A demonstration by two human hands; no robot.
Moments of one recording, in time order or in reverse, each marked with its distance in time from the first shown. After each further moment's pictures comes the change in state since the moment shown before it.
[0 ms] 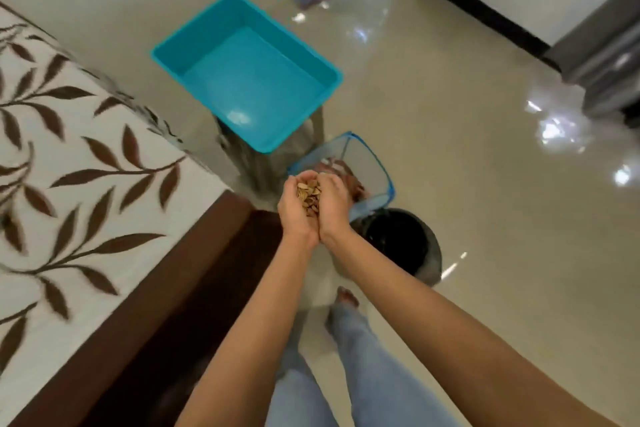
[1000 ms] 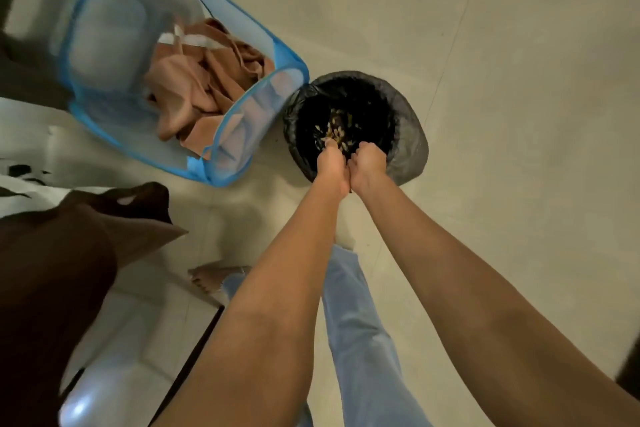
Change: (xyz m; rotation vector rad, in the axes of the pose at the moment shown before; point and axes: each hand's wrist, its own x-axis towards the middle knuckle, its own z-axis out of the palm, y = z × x) left_hand 0.216 -0.370 -0.123 0.875 0.319 -0.586; right_hand 0.205 0.293 -0.276 0.668 0.737 0.676
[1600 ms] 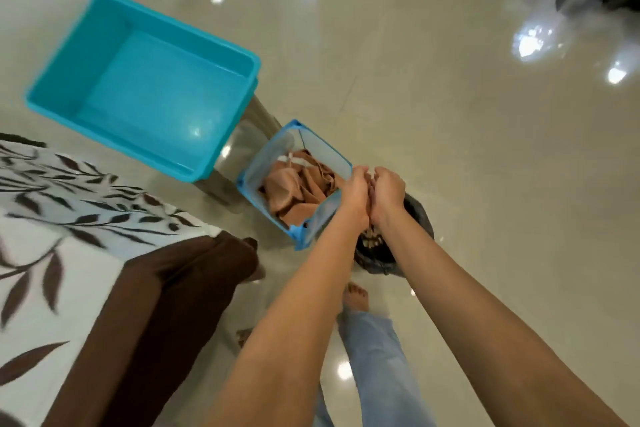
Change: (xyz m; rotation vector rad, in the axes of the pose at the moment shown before) left_hand -0.250 0.128 -0.018 0.019 -0.181 0.323; right_hand -0.248 -0.066 0.062 -0.136 -0.247 -0.362
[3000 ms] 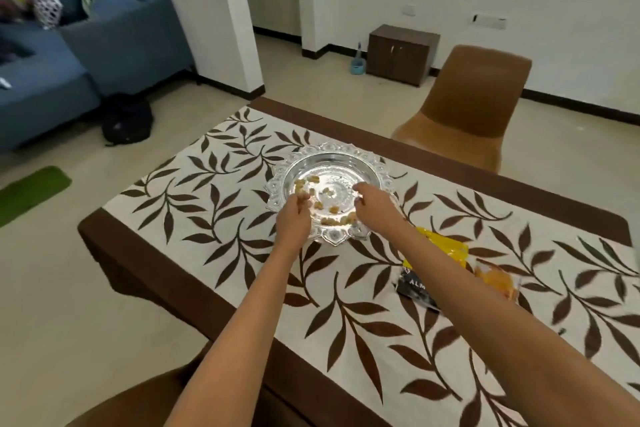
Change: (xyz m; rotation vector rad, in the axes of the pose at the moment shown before) left_hand -0.552 -0.065 -0.779 -0.512 1.484 0.718; right_hand -0.746 0.476 0.342 -1.520 -2.016 -1.538
